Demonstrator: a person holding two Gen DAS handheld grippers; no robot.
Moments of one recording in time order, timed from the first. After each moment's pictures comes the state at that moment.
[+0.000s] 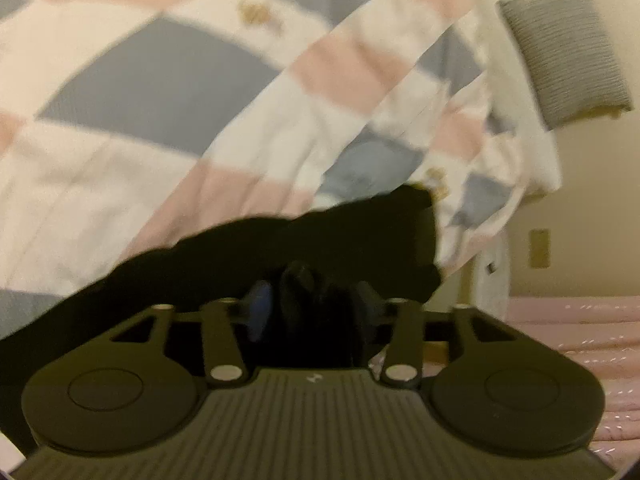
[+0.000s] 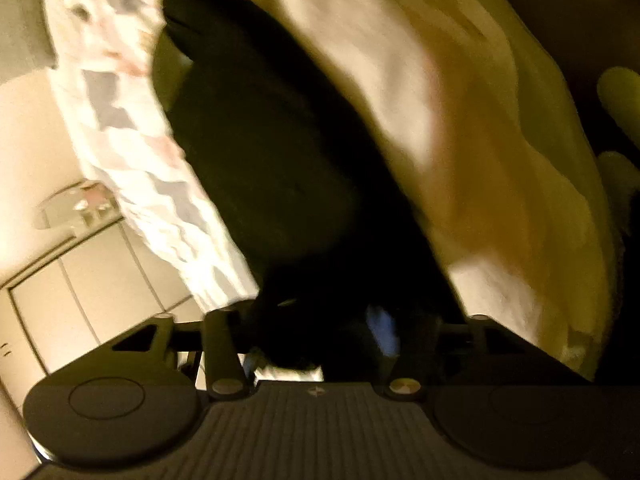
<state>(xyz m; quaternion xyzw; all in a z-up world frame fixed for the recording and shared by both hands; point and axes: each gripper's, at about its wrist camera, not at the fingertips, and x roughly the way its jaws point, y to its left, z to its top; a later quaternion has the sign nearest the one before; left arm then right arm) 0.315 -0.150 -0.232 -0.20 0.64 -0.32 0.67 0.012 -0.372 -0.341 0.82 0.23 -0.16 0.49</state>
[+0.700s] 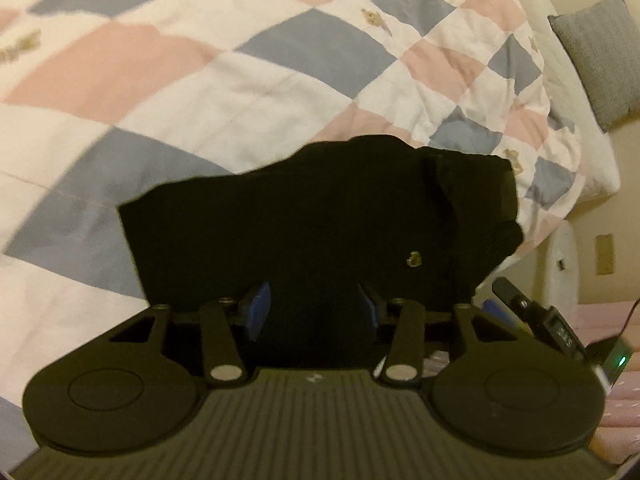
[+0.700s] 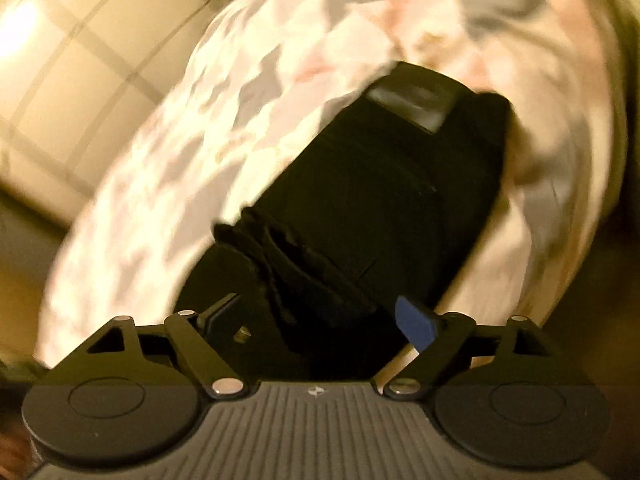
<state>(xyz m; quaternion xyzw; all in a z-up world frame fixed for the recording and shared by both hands) 0.207 -0.043 -0.232 -0.13 0.64 -0.20 0.73 0.089 -0.388 -0.270 0.32 0.42 -0.05 0.85</state>
